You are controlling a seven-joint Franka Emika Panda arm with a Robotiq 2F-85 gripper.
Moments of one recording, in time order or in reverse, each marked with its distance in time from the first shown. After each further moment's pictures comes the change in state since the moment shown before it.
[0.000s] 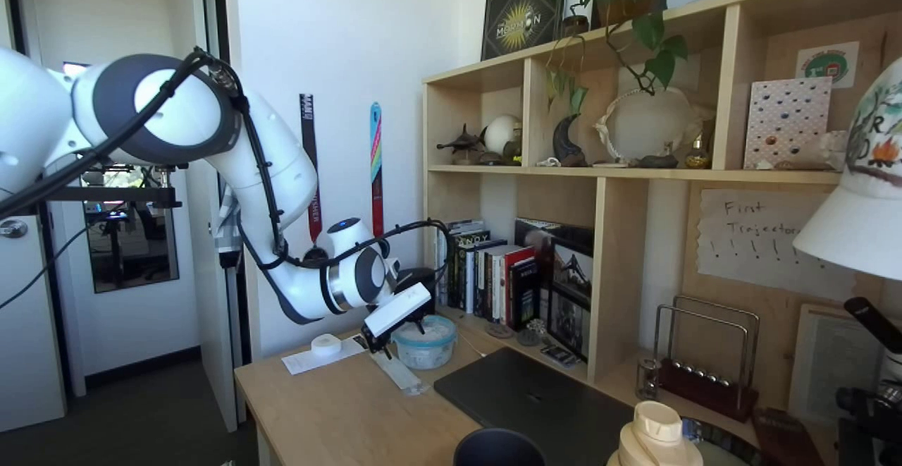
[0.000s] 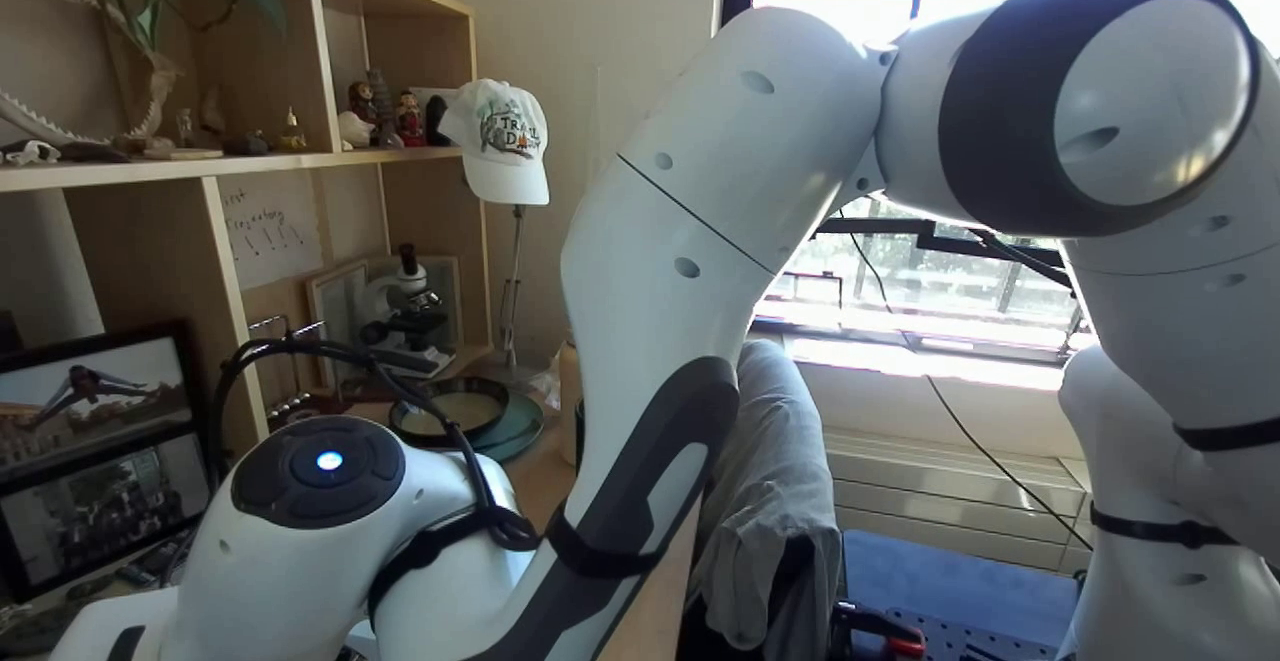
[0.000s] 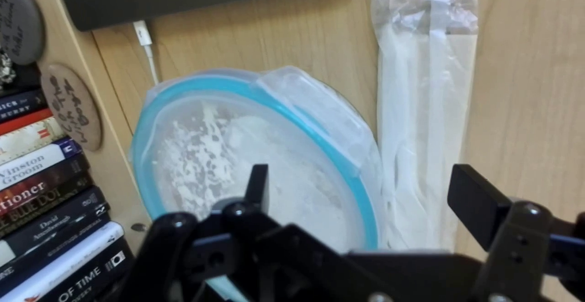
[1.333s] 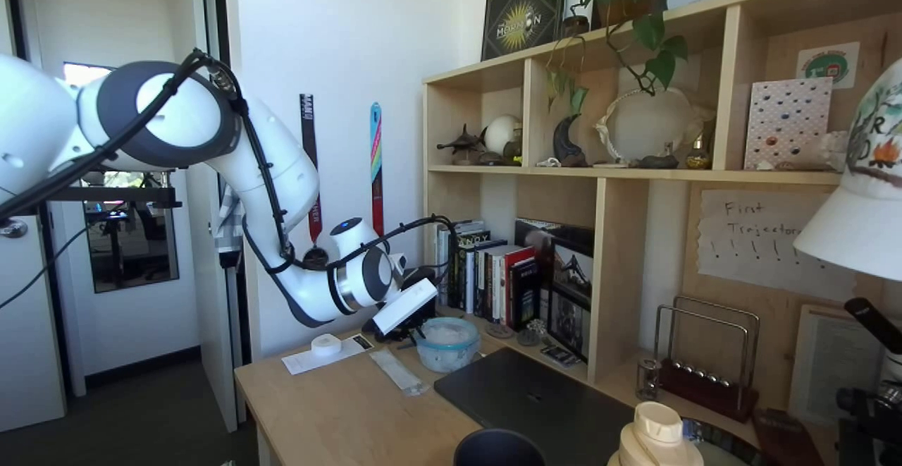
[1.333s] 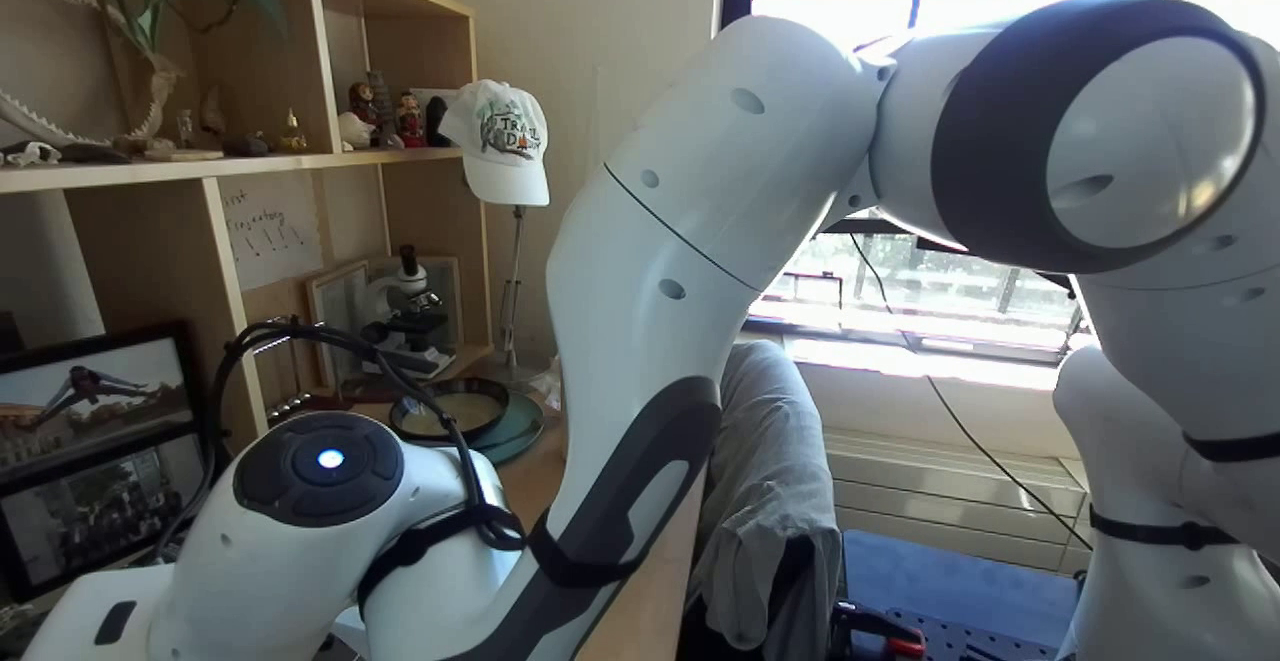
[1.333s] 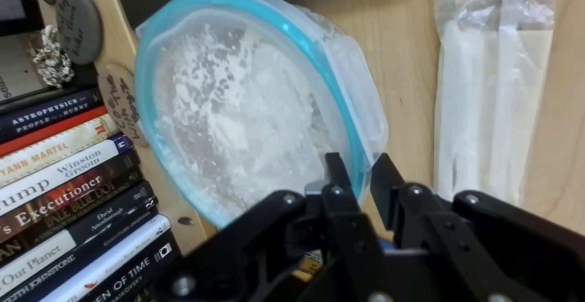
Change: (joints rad) arm 0.074 0.028 -0.106 0.045 -0.014 0.067 0.056
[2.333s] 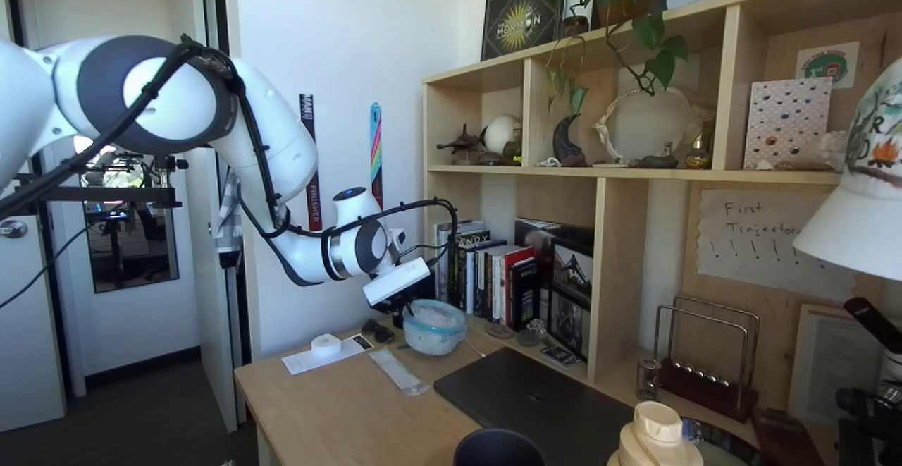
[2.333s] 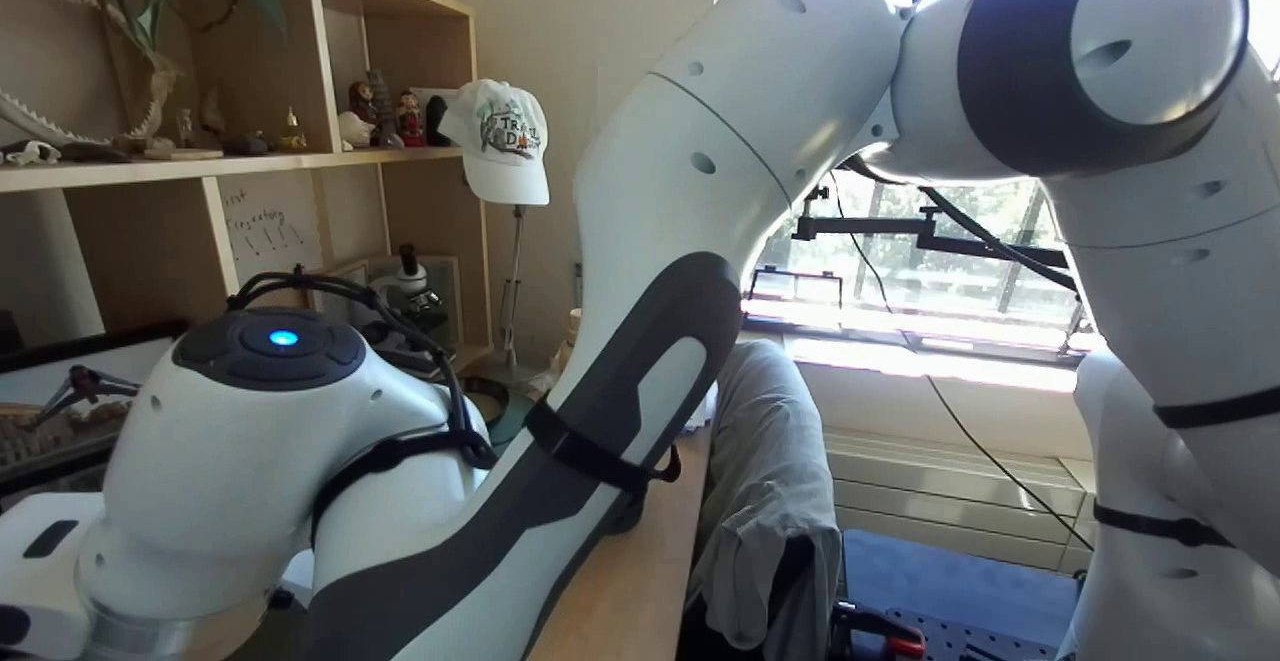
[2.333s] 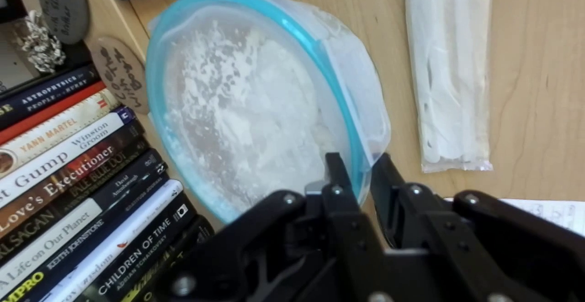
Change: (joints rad) arm -0.246 -0.094 0.327 0.000 0.081 -0.163 -0.022
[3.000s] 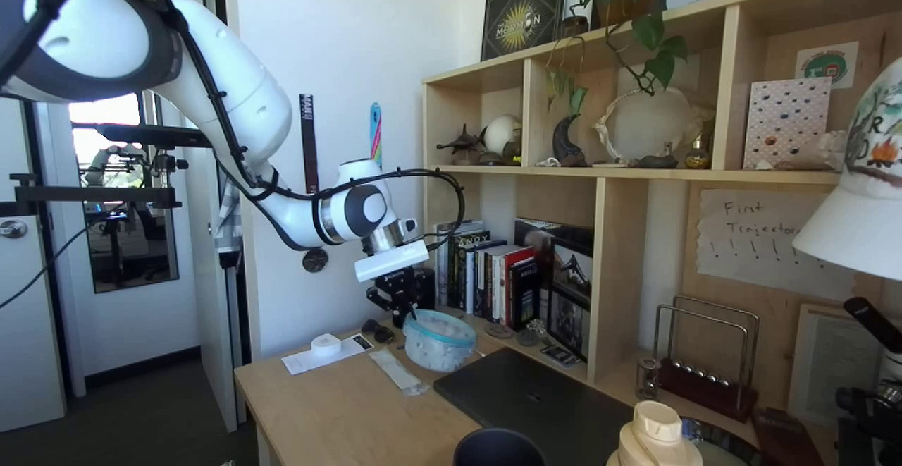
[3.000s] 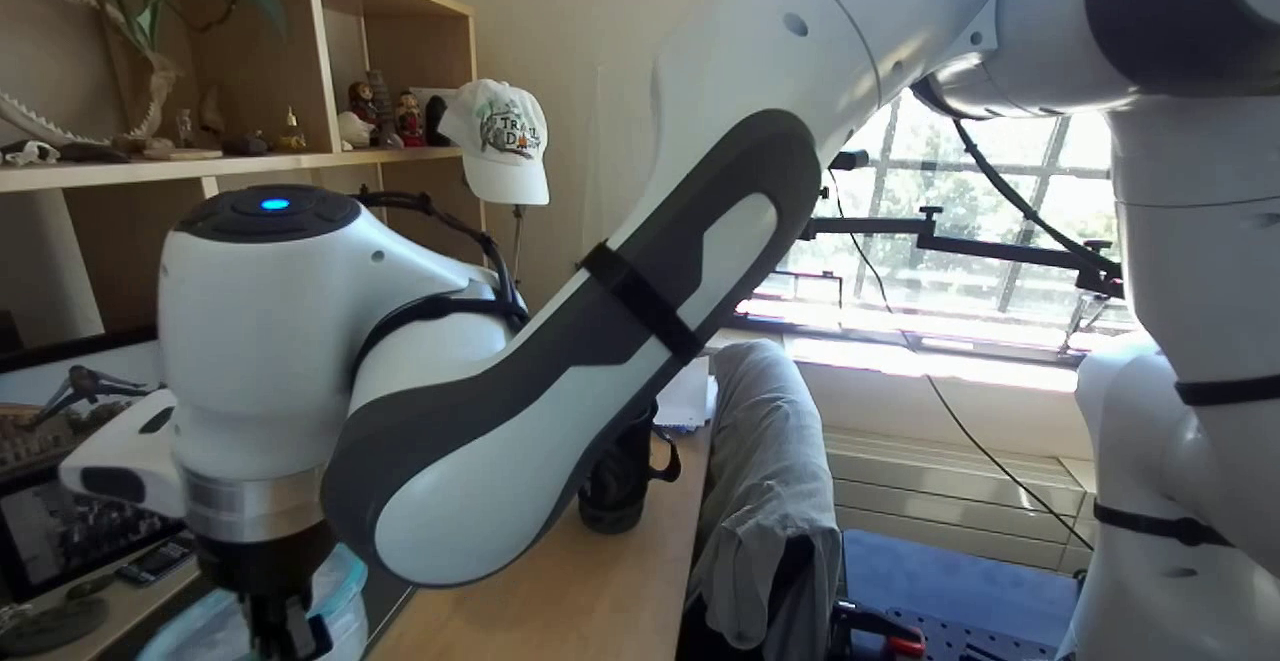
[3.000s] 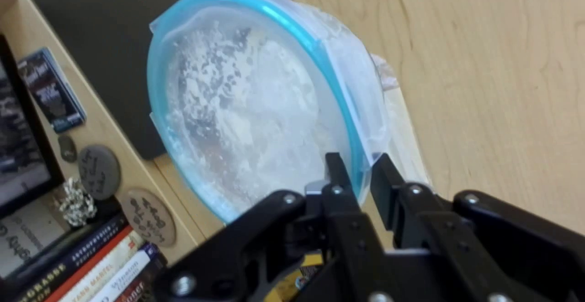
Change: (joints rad) arm -0.010 -0.194 -0.032 -0.091 0.112 -0.334 0.039
